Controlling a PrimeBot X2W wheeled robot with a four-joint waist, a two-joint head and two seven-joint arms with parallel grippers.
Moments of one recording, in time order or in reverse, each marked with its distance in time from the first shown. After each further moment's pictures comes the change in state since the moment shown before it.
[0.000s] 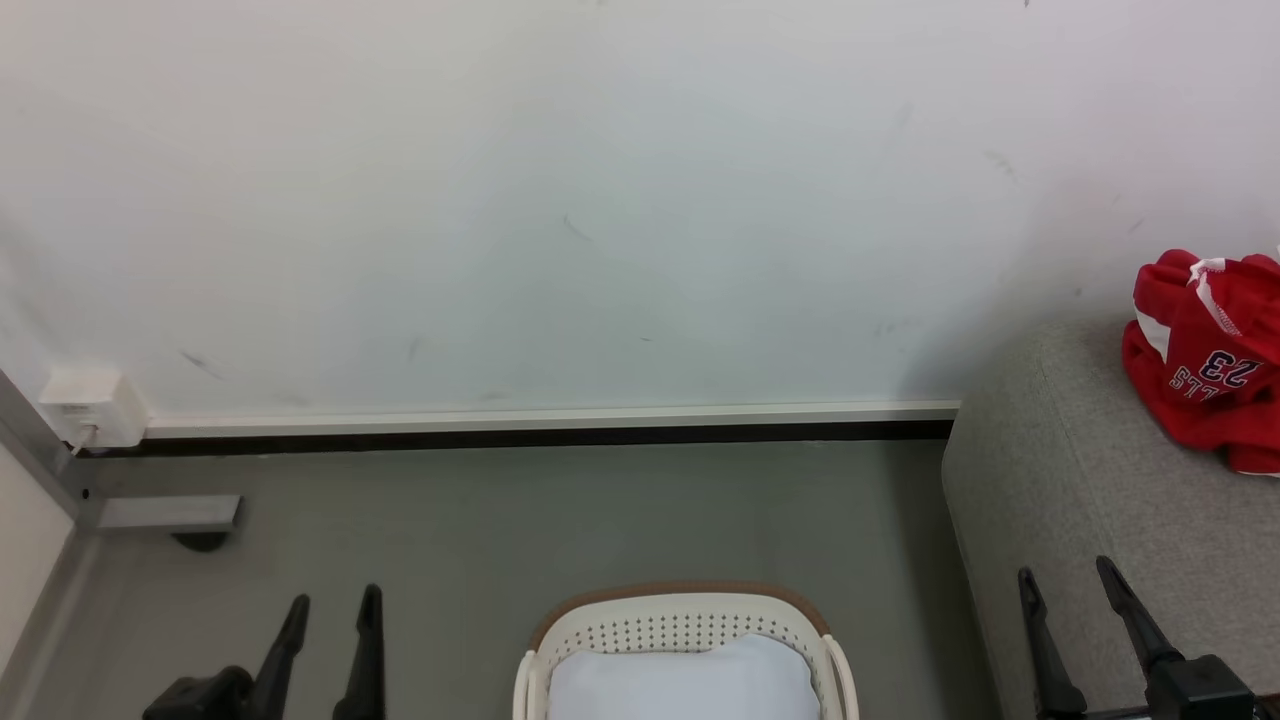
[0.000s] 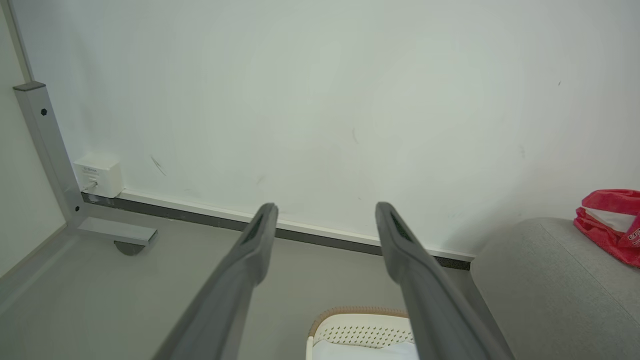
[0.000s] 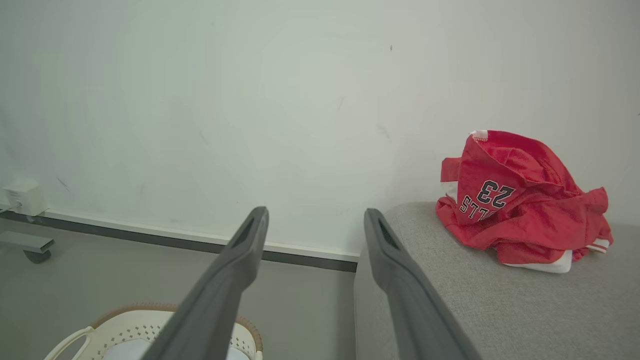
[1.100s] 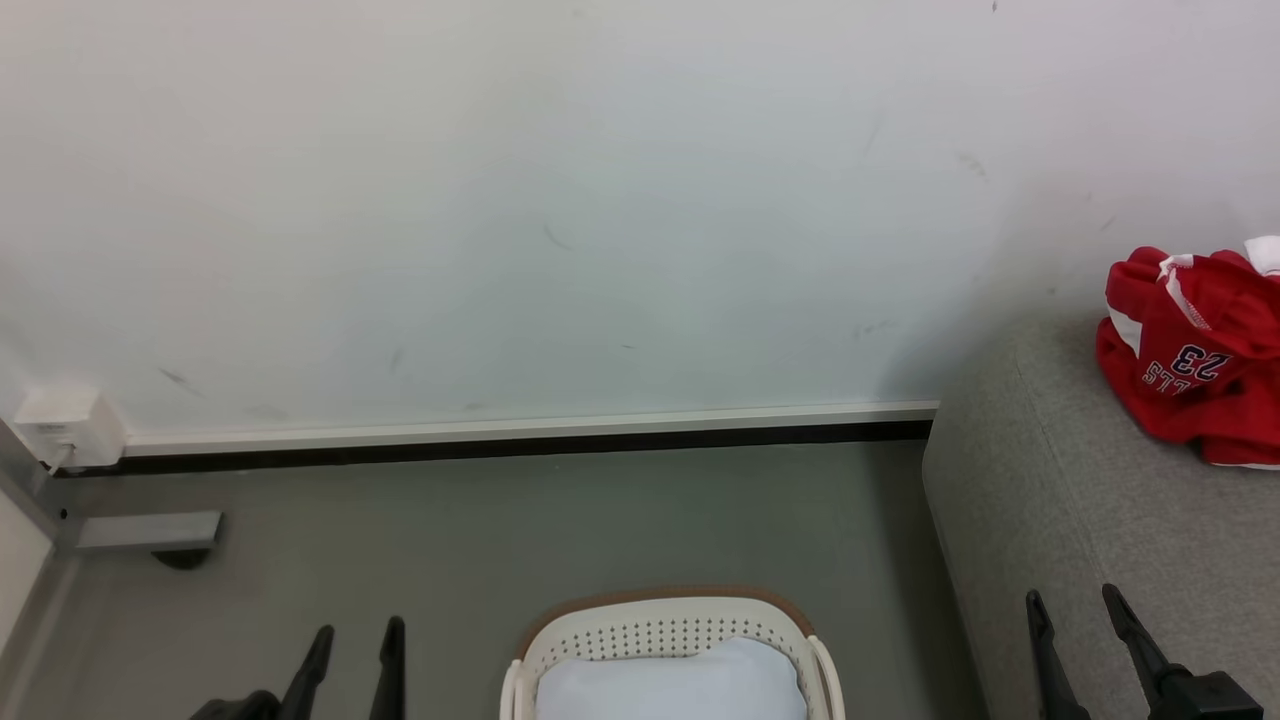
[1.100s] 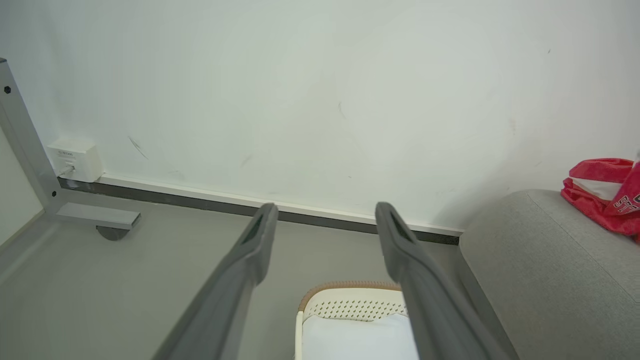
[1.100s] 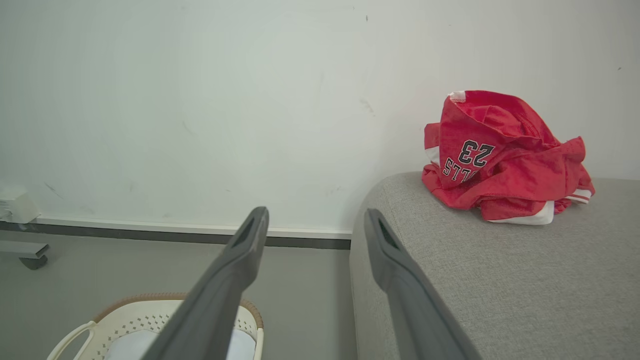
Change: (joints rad) left arm 0.017 -0.073 0.063 0.076 0.104 -0.077 0.000; right arm 0.015 0.000 -0.004 0.056 0.063 0.000 0.000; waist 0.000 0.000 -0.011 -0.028
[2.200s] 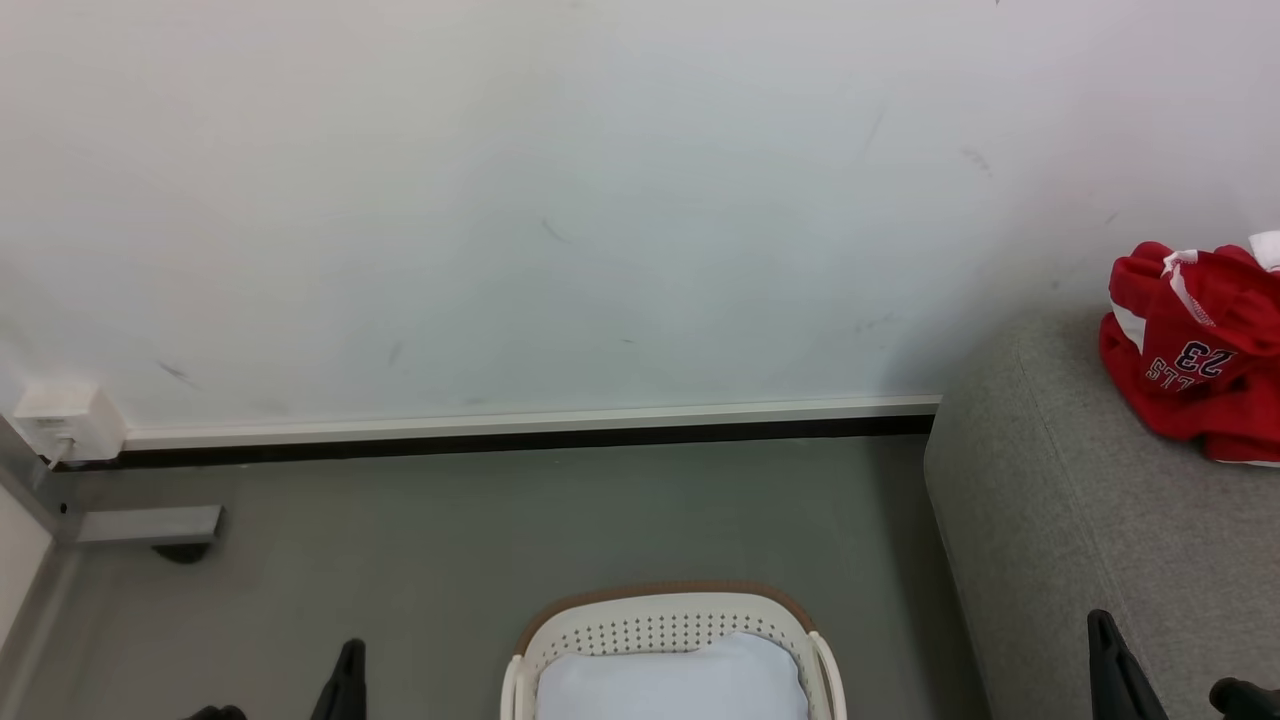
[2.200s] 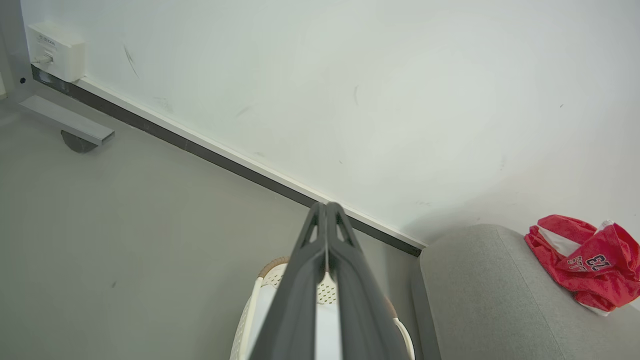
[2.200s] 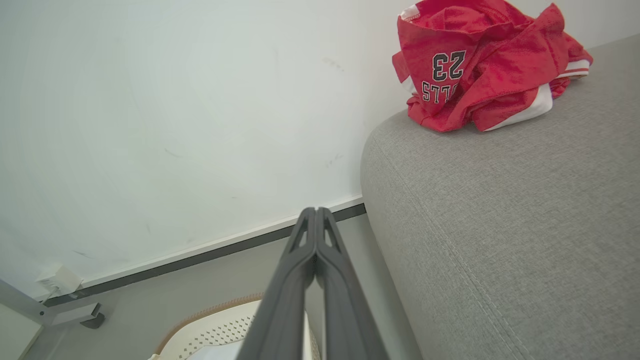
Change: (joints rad) left arm 0.005 -0.011 0.002 0.016 -0.299 0.000 0.088; right arm 0.014 0.012 -0.018 0.017 0.333 0.000 0.089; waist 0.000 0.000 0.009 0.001
